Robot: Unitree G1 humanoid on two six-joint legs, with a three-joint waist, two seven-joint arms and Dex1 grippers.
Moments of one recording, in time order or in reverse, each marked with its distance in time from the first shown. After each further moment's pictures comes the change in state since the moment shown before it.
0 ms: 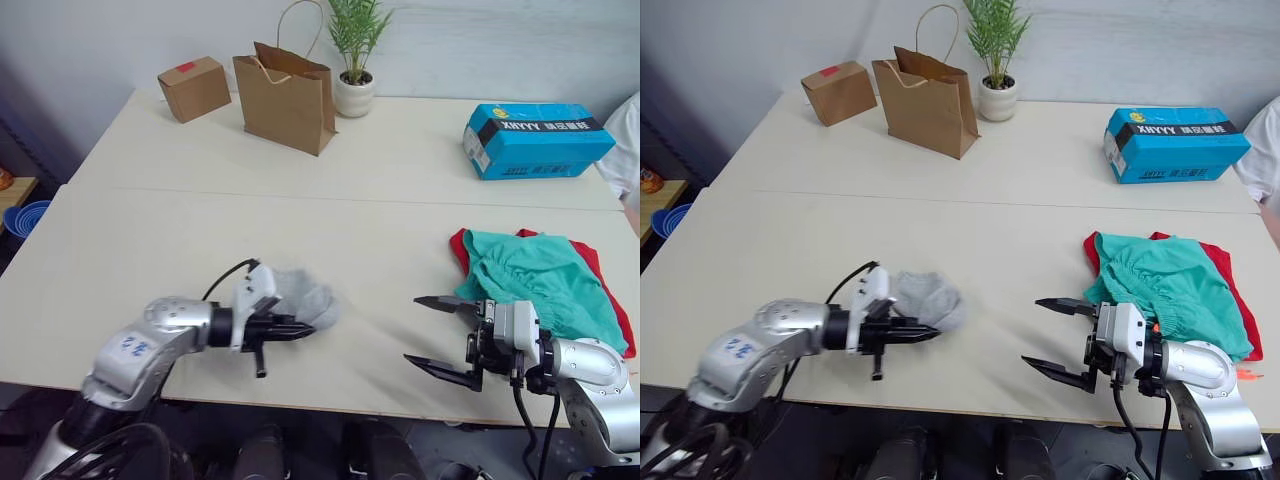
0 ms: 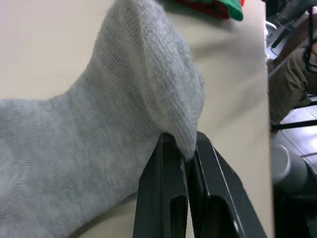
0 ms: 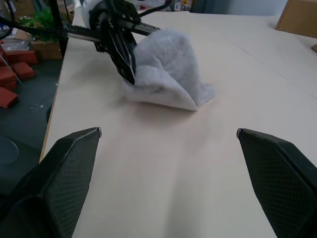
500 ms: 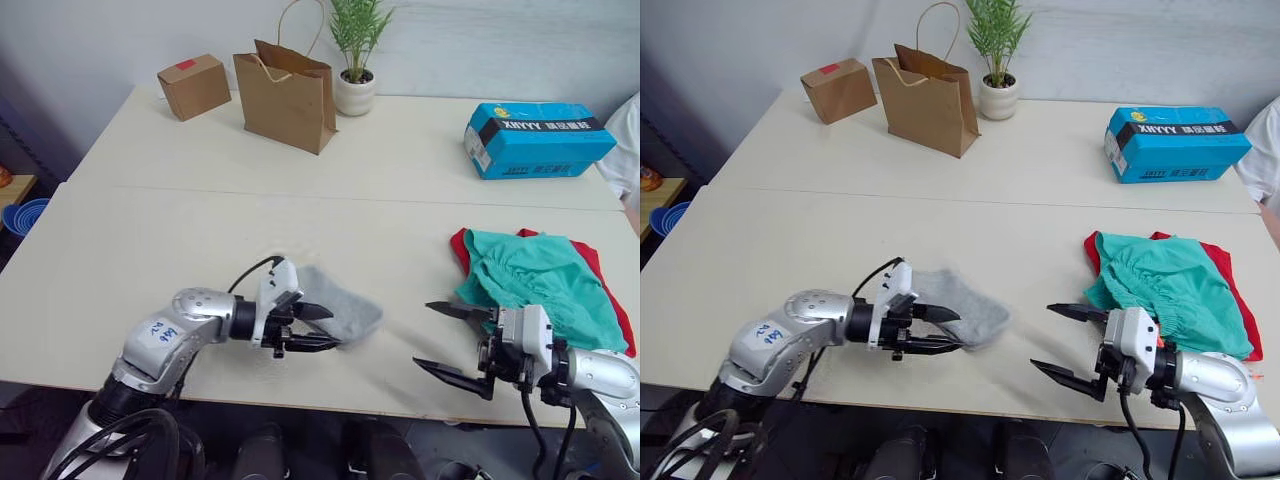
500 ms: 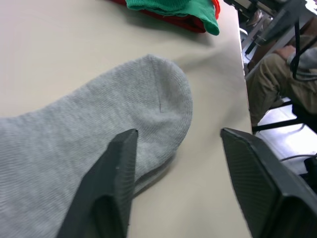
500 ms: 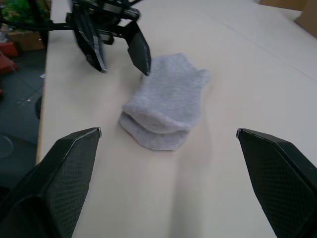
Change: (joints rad) left arm -0.026 0.036 0.031 0.038 -0.034 -0.073 -0.132; right arm 0.083 -0.029 -0.080 -0.076 0.025 0.100 -0.094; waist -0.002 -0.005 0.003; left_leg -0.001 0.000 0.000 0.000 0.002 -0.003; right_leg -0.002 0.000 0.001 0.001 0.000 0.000
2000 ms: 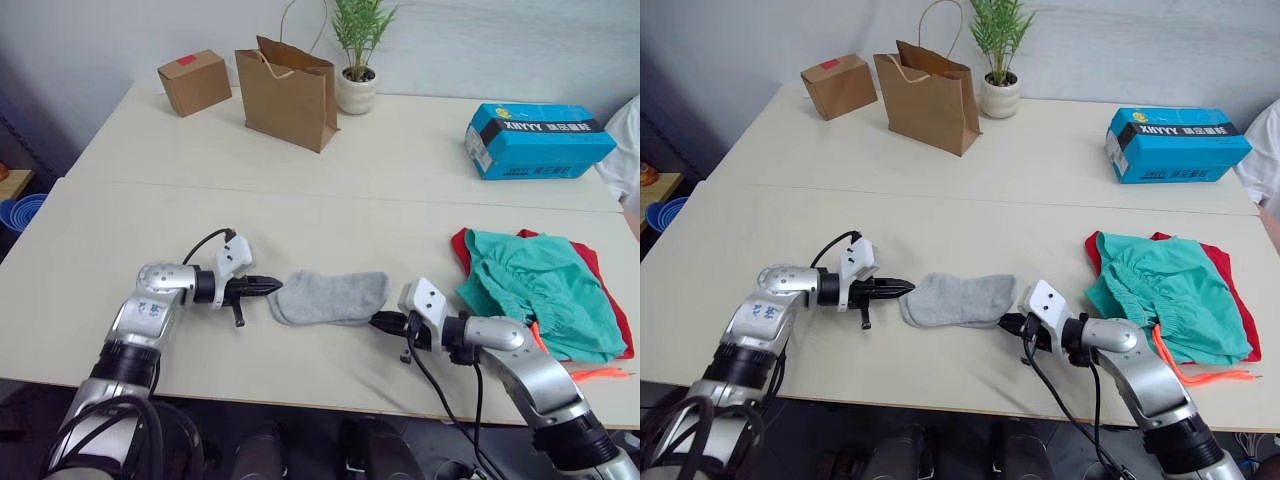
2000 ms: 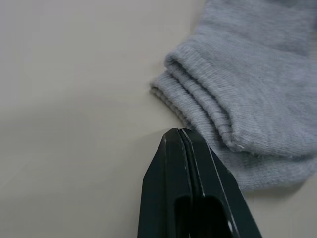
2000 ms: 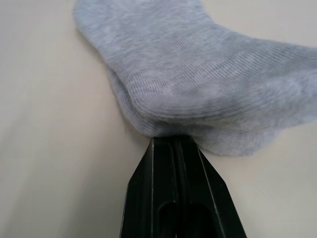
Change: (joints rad) left arm -0.077 -0.050 0.135 0.498 0.339 -0.381 -0.068; right arm -0.380 0.107 0.400 0.180 -0.257 0.309 -0.240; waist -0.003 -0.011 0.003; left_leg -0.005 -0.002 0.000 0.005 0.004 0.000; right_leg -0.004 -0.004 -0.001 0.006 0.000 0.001
